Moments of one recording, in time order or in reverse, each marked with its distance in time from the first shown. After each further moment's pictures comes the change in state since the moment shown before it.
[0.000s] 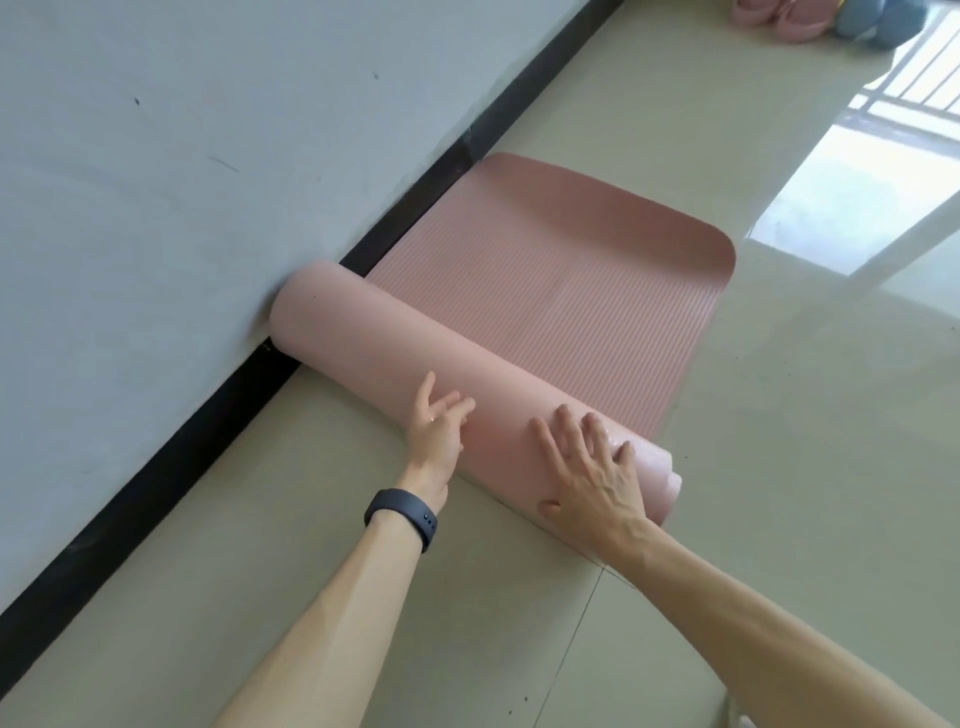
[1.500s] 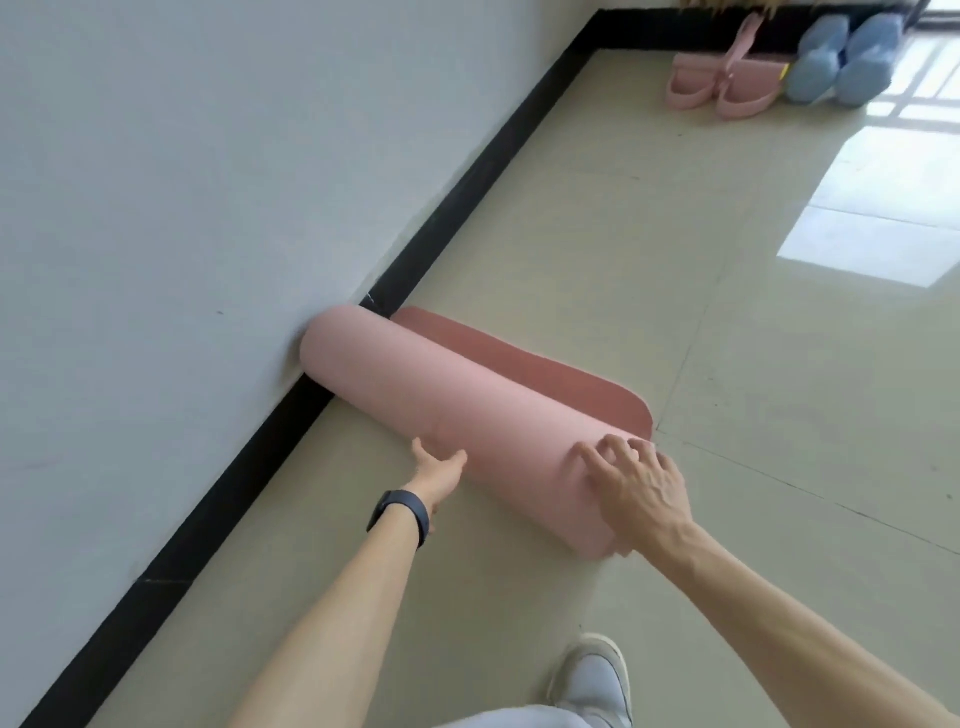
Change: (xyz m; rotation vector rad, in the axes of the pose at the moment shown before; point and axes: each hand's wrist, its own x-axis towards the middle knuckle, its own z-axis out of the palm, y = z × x) left_hand 0.152 0.174 0.268 0.523 0.024 -0.359; right_hand 0.200 0.332 -0.079 0.146 0.024 0.055
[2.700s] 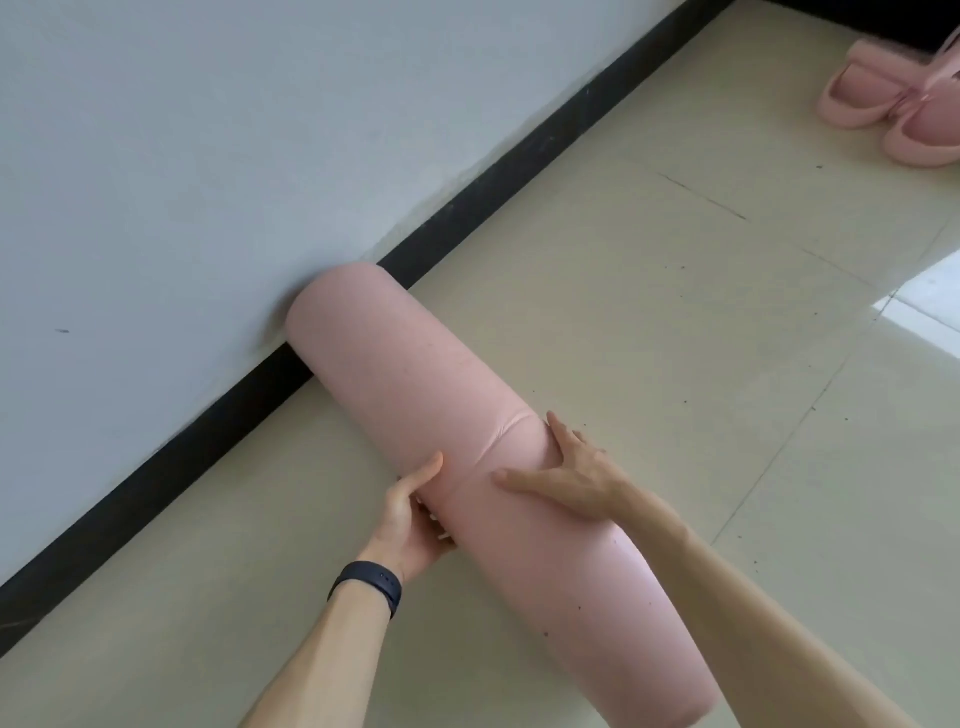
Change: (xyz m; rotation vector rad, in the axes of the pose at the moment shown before) left_hand 0.142 0.100 0.033 -1.066 -0.233 -0.088; right_hand 0.283 0.017 -0.058 0.776 -0.646 0.171
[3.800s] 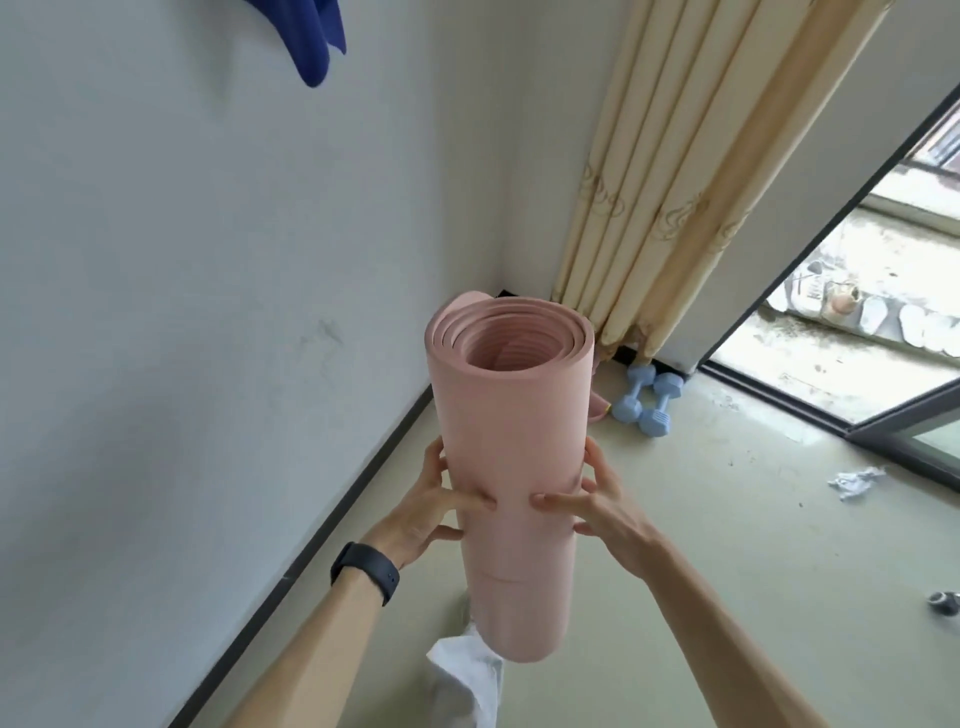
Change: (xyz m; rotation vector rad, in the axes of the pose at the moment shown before) left_hand -0.482 0.348 0.529 0.771 -0.452 0.209; right_hand -0.493 -0.288 -0.494 0.640 0.290 -0.212
